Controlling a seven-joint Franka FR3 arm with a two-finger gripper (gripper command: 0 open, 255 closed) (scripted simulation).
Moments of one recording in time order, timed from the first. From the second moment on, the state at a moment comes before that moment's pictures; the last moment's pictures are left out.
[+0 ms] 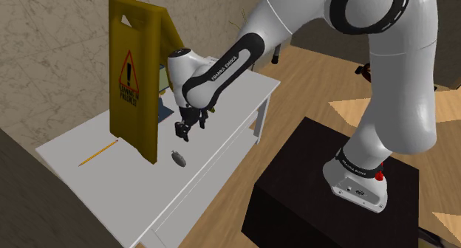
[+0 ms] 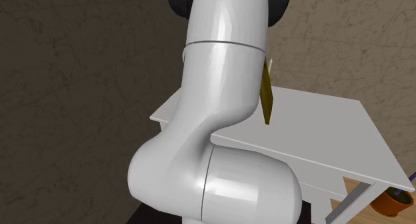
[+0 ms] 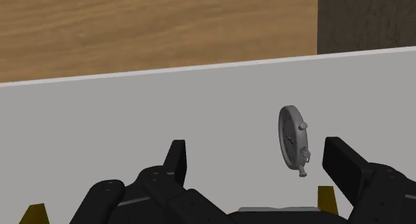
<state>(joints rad) 0.24 0.51 0.20 -1.92 -0.08 2.35 0.45</state>
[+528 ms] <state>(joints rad) 0.32 0.81 0.20 -1.59 -0.11 2.31 0.47</state>
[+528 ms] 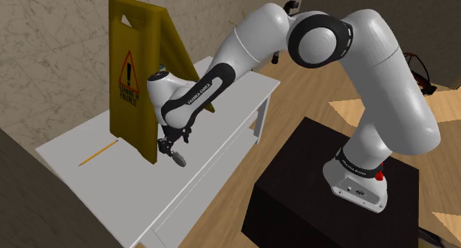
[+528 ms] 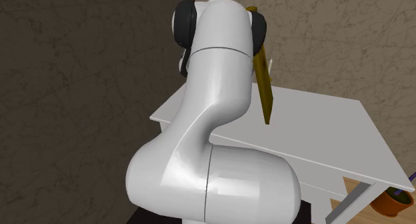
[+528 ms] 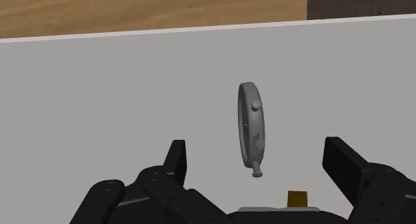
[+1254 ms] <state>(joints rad) 0.34 0.96 0.19 -1.48 -0.12 2.35 0.48</state>
